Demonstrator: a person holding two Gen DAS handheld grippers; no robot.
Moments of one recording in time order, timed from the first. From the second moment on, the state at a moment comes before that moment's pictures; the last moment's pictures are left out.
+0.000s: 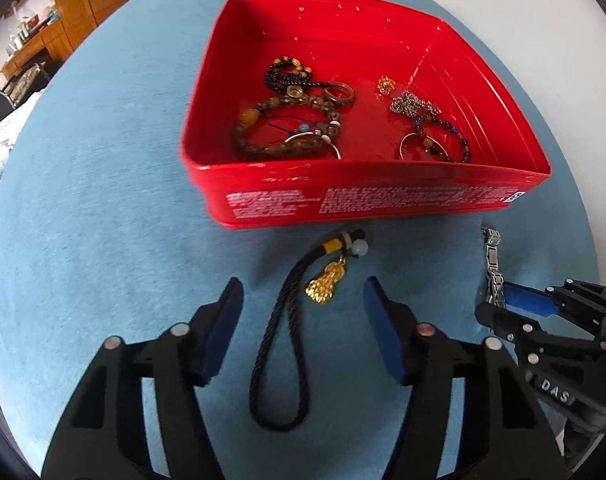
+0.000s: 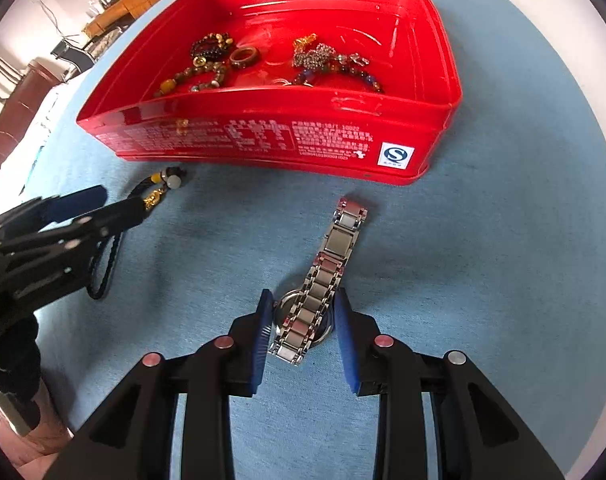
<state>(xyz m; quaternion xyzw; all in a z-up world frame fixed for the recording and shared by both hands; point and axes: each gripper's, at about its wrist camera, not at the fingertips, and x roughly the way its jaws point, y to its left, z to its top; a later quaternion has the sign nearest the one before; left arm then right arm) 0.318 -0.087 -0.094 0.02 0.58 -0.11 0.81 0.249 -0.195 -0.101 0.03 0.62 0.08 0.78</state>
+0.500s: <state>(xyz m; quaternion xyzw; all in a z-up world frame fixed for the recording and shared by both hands) 0.325 -0.109 -0.105 0.08 0.57 -0.13 0.81 0.257 -0.198 -0.101 0.03 0.62 0.07 0.78</state>
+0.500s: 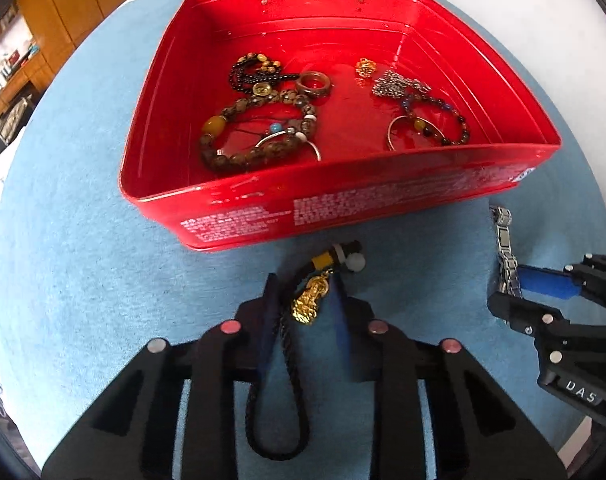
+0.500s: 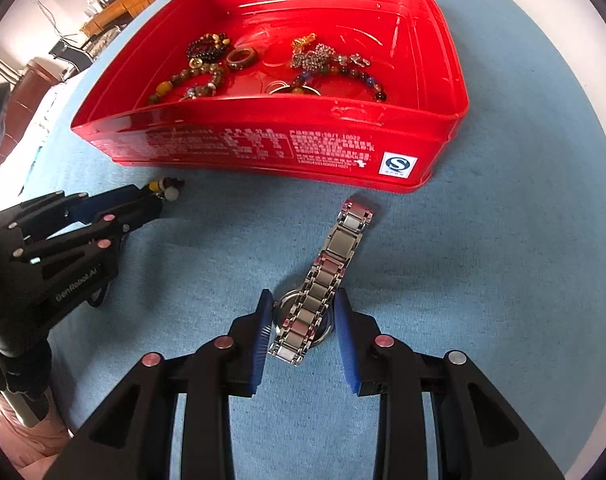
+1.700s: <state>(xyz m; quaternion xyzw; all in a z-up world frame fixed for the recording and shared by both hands) 0.249 -0.060 -0.019 -0.01 0.49 -0.16 0.86 0.227 -0.175 -0.040 0.02 0.57 0.09 0.82</state>
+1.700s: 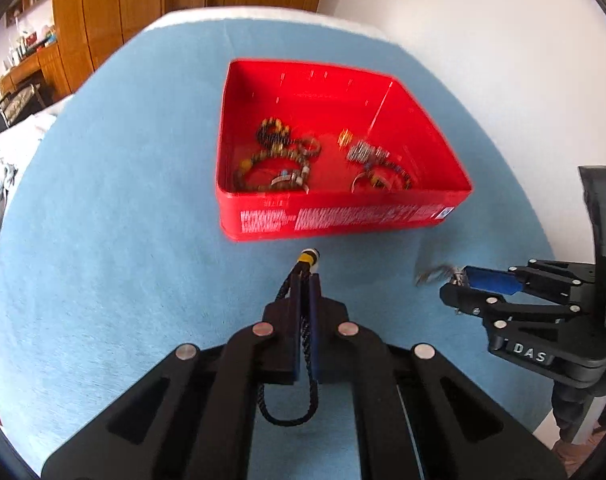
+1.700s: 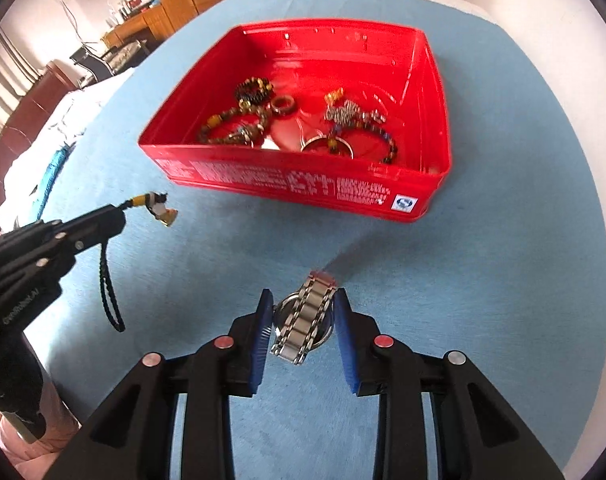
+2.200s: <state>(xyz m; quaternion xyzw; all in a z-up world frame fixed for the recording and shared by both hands) 0.250 -0.058 0.034 -0.02 0.43 -0.16 0.89 0.215 -0.179 0.009 0.02 0.53 0.10 0.84</state>
